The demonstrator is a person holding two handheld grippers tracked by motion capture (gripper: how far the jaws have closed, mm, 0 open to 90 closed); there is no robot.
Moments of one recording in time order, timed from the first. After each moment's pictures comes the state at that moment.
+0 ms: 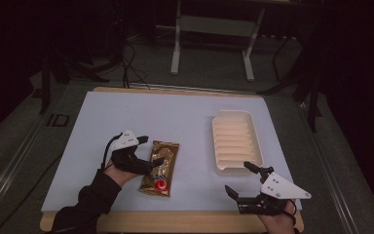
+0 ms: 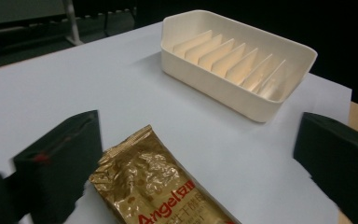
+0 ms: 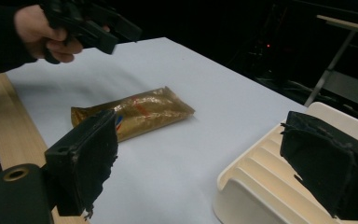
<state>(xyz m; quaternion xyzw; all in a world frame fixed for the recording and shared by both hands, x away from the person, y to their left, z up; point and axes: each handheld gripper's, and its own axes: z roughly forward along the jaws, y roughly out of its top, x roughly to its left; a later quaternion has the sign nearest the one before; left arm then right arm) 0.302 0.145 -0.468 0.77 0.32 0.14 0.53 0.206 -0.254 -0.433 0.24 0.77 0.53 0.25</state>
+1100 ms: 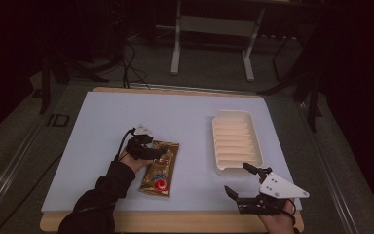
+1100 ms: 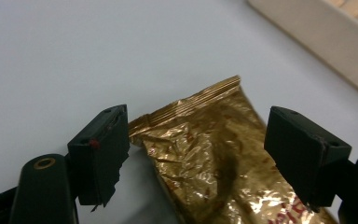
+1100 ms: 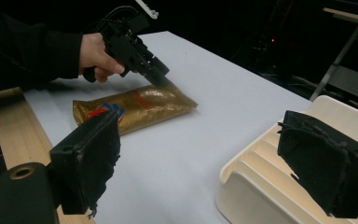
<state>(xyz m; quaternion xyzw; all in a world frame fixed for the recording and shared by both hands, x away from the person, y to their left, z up) 0.368 0.126 -0.527 0.79 0.44 0.11 0.42 0.208 -0.255 -0.438 0.24 0.78 0.52 0.24</state>
